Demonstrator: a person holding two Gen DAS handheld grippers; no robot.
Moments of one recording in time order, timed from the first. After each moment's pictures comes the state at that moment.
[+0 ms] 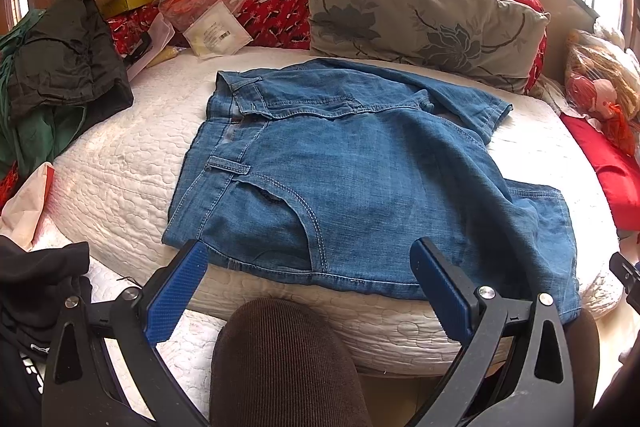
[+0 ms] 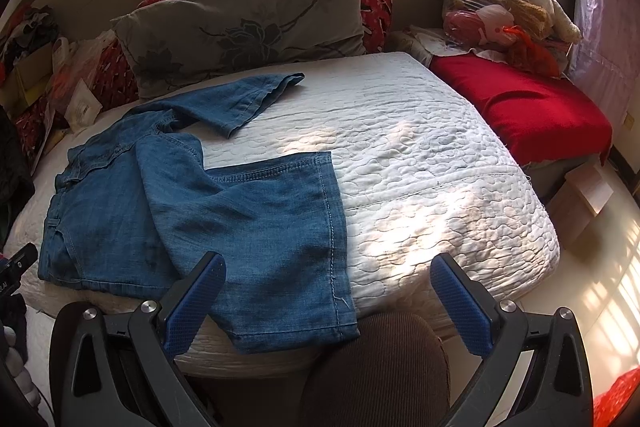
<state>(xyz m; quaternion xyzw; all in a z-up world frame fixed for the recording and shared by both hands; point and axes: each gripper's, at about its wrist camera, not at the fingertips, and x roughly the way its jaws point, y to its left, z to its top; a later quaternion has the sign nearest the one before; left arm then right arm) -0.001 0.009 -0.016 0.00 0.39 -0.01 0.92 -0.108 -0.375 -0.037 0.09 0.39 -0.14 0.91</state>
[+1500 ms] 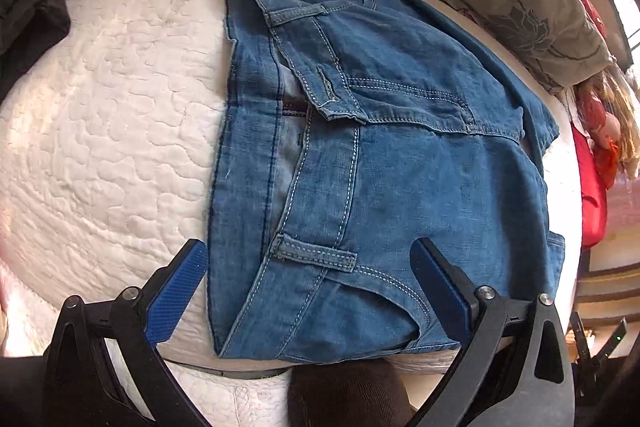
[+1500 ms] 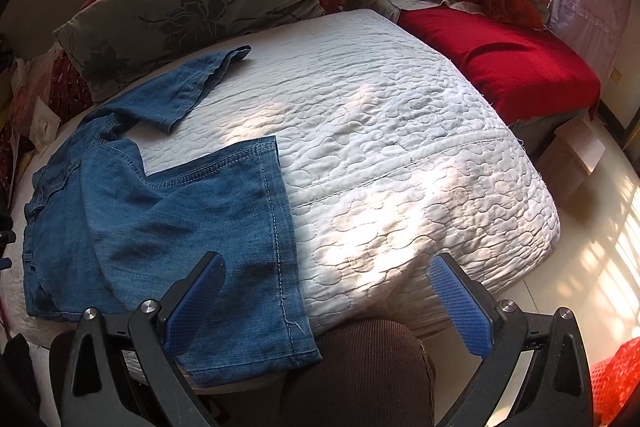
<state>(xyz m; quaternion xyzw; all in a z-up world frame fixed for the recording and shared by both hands) 0.206 0.133 -0.058 -0.09 0.61 -0.08 0.78 -0.073 -0.426 -0.065 0.14 0.45 -0.18 0.87</state>
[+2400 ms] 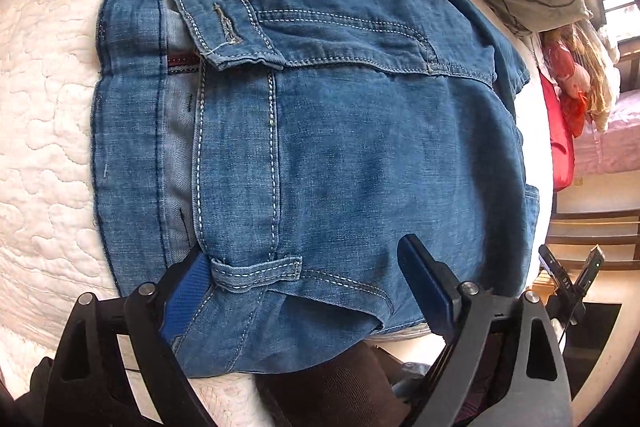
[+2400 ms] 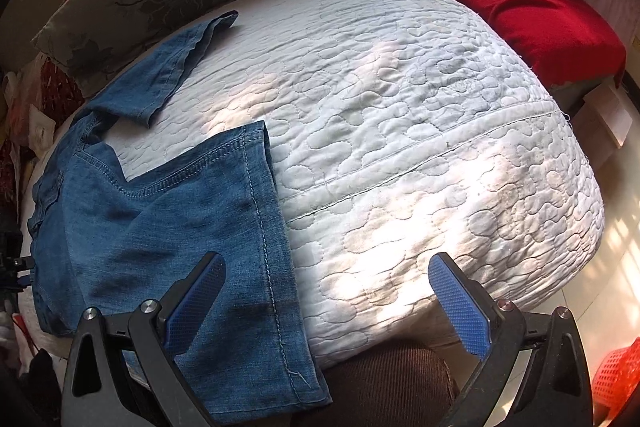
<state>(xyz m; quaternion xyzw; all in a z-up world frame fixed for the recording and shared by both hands) 0.218 0.079 -0.089 -0.08 0.68 -0.18 0.71 -0.022 -0.458 -0.104 0.21 0.50 -0.14 0.83</state>
